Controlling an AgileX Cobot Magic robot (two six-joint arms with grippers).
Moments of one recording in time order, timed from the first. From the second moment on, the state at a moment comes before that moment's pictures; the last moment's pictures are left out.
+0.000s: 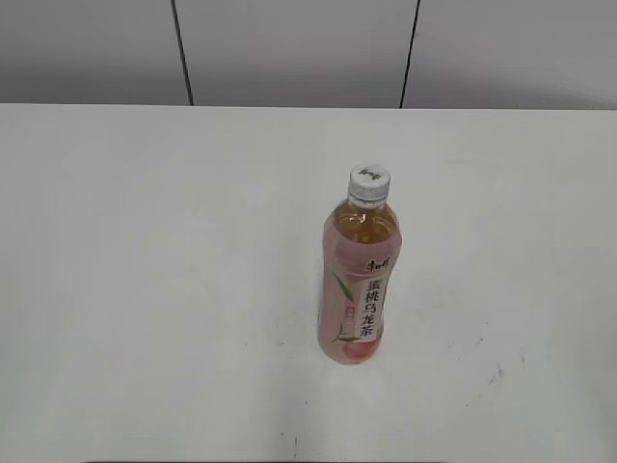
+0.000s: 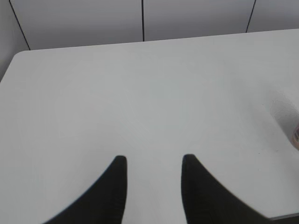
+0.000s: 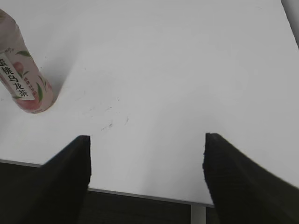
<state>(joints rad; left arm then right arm) -0.09 -0.01 -0.56 0.01 1.03 0.01 0.12 -0.01 -0.51 0.07 1.10 -0.13</state>
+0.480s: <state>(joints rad) -0.09 0.02 -0.57 -0.03 0.62 0.02 0.12 -0.01 -0.51 0.07 1.10 -0.13</state>
